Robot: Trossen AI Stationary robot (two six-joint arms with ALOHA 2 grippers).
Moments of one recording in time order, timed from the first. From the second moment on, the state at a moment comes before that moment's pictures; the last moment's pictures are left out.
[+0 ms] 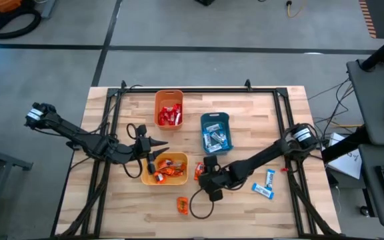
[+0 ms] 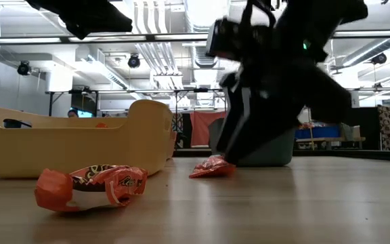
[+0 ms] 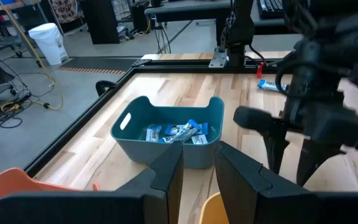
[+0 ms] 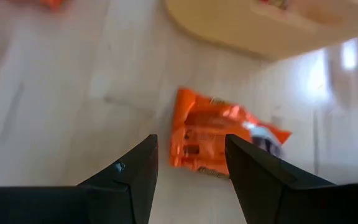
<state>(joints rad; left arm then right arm) -0.42 1.01 0.63 0.04 -0.72 -0.13 0.38 1.95 1.20 -0.29 0.31 0.07</state>
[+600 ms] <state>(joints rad) -0.42 1.01 0.63 0.05 -0.72 -0.13 0.37 2.01 1.20 -0.28 0.34 0.09</state>
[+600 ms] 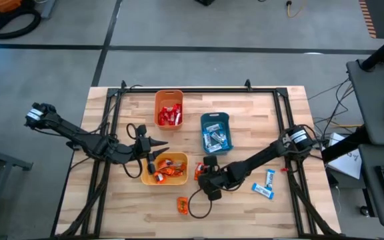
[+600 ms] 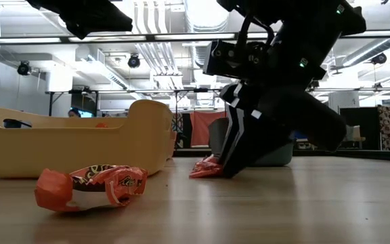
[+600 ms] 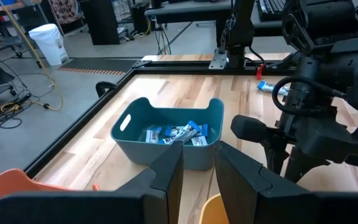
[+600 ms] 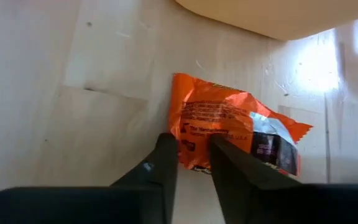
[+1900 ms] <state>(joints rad) -0.43 1.00 0.71 -0.06 -0.64 -0.14 0.31 1.65 1.21 -0.07 0.17 0.16</state>
